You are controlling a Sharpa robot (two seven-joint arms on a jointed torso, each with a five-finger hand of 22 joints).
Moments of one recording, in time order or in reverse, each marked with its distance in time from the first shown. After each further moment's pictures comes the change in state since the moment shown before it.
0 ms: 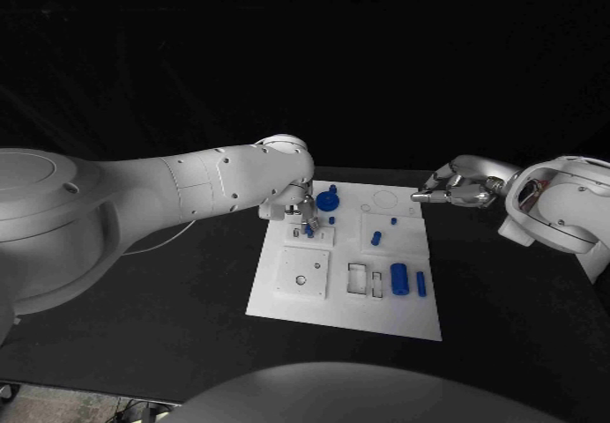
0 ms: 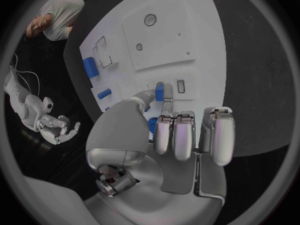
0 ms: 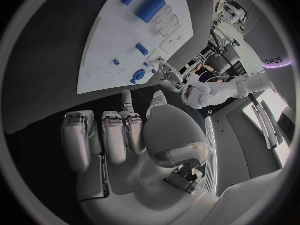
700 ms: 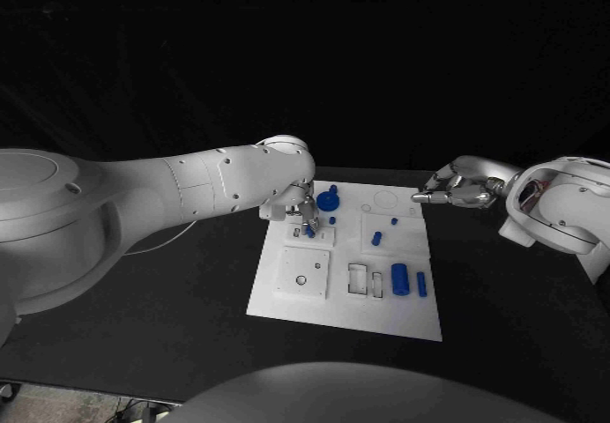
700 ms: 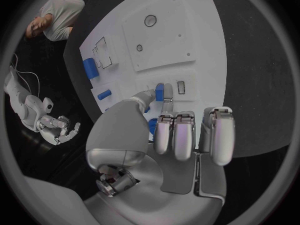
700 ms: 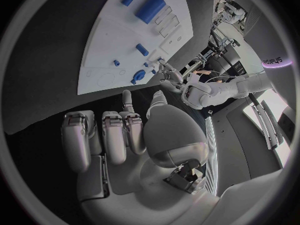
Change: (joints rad) left arm -0.002 0.002 0.000 -0.001 0.000 0.005 0.000; left_hand -0.001 -0.001 0.003 -0.003 -0.001 0.000 0.000 -0.002 0.000 0.000 0.000 0.000 0.000 0.000 0.000 0.000 0.000 0.000 0.000 0.000 -0.005 0.000; right arm -0.001 -0.001 0.000 0.001 0.000 0.003 -0.002; right_hand 0.000 0.000 -0.003 0.003 0.000 0.000 0.000 0.000 -0.001 0.000 0.000 0.000 0.000 0.000 0.000 0.000 0.000 0.000 0.000 0.000 0.000 0.001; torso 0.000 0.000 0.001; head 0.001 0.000
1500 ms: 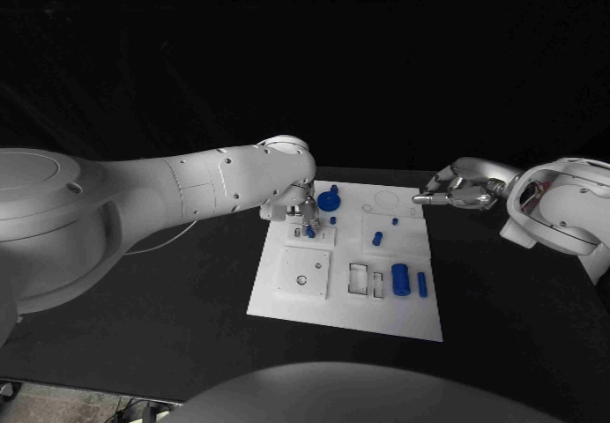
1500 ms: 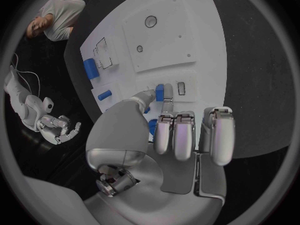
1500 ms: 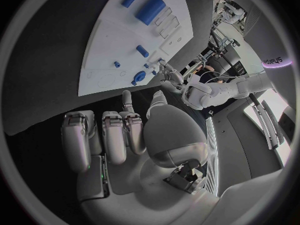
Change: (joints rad) left arm -0.001 -0.002 0.000 0.002 0.003 0.002 0.001; left_hand -0.001 -0.001 0.004 -0.004 0.004 -0.002 0.002 -0.002 0.001 0.000 0.000 0.000 0.000 0.000 0.000 0.000 0.001 0.000 0.000 0.000 0.000 0.000; right arm -0.001 0.002 0.000 -0.002 0.000 0.010 -0.006; right_hand 0.000 0.000 0.000 0.000 0.000 -0.004 -0.004 -0.004 -0.001 0.000 0.000 0.000 0.000 0.000 0.000 0.000 0.000 0.000 0.000 0.000 0.000 0.000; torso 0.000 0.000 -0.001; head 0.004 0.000
